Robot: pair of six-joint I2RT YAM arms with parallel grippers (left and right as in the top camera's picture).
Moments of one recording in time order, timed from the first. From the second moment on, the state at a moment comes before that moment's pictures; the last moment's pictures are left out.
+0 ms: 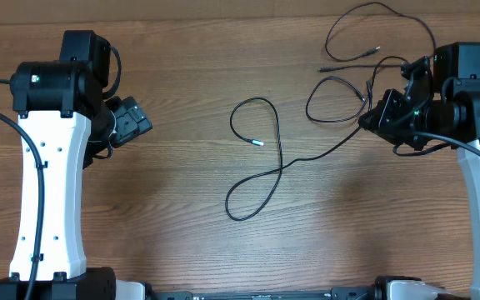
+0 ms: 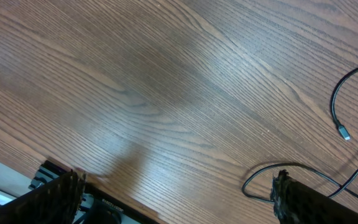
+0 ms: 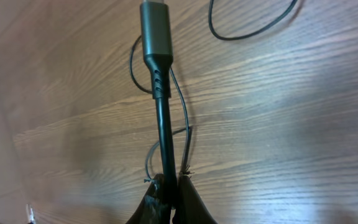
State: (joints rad) left arm -0.02 1.61 1.84 -1.67 -0.11 -0.64; right arm -0.03 1.43 1.58 -1.33 -0.42 0.38
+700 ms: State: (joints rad) left arm -0.02 1.61 1.84 -1.67 -0.11 -0.64; right arm -0.03 1.43 1.58 -1.39 -0.10 0.49
